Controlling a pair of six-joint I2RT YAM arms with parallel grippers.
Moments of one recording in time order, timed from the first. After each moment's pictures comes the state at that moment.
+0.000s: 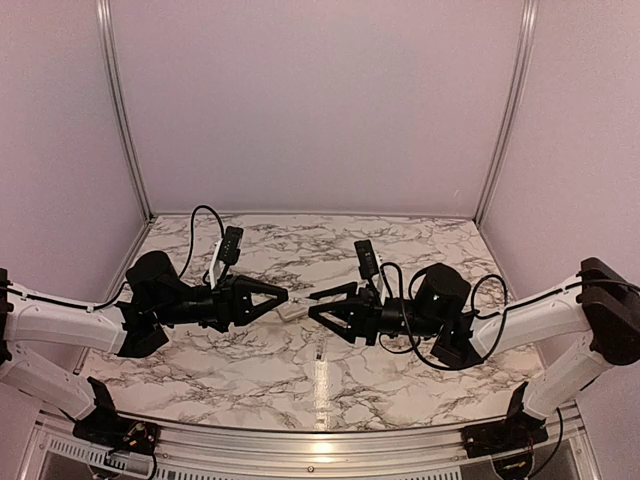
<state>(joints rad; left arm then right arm) -0.88 1.29 0.51 0.91 0.59 -0.63 0.99 1.48 0.58 1.02 -0.50 0.54</state>
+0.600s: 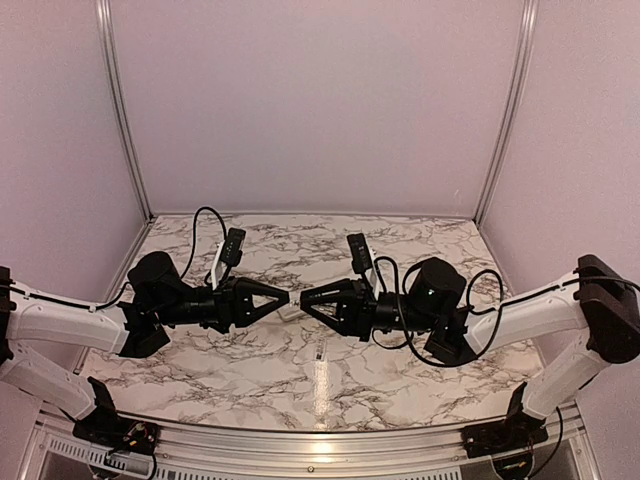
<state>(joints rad) -0.88 1.30 0.51 0.92 0.61 -0.64 1.01 1.51 0.64 1.04 -0.52 0.55</state>
